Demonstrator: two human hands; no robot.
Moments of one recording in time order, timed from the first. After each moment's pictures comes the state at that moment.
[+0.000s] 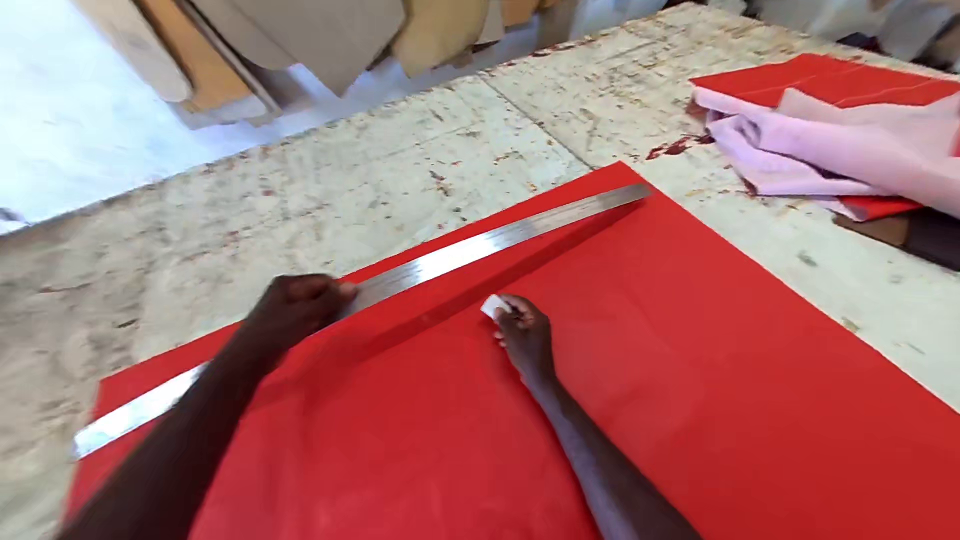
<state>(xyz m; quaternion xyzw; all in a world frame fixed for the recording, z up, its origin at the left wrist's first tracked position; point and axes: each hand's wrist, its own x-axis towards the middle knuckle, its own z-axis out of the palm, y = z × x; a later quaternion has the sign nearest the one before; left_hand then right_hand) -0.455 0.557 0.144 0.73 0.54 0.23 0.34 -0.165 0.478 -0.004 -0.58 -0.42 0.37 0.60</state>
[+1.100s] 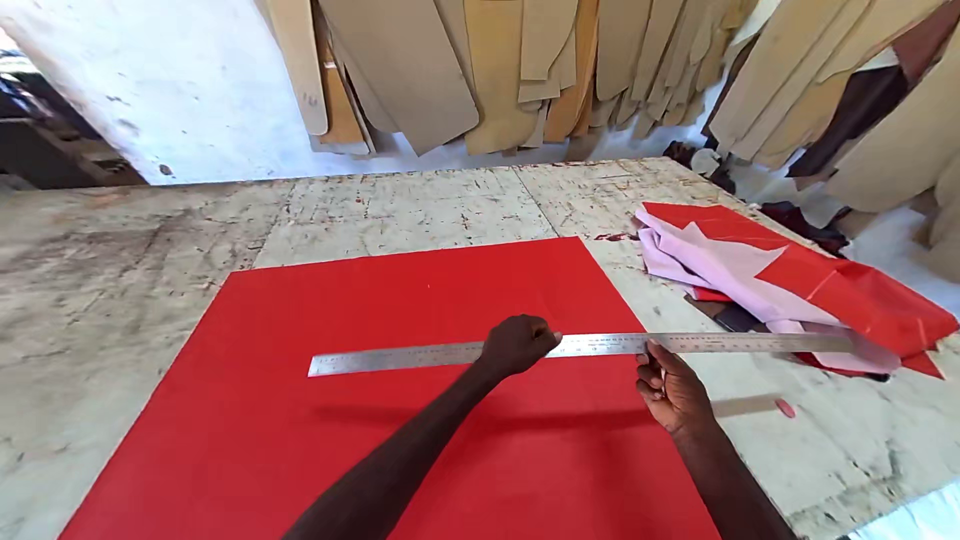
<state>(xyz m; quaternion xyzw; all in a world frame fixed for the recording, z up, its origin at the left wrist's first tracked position) -0.150 0.254 0.212 0.80 0.44 0.19 0.35 0.129 0.165 0.170 -0.49 -0.24 0.54 0.64</state>
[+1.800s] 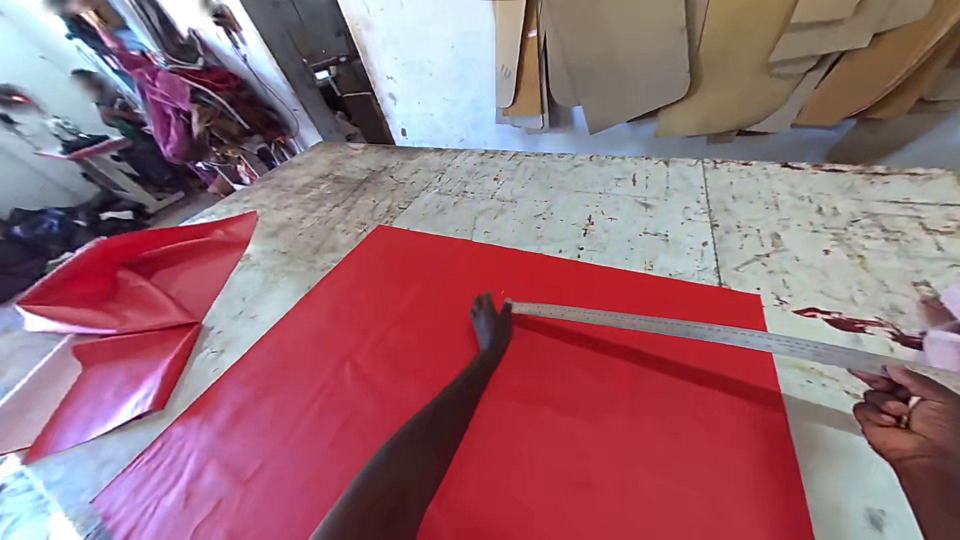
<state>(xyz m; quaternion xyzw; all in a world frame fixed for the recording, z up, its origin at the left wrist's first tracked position) -0.220 0.455 0.049 0.39 0.82 0.39 0.11 0.332 0.563 0.088 -0.52 -0.28 0.56 0.58</state>
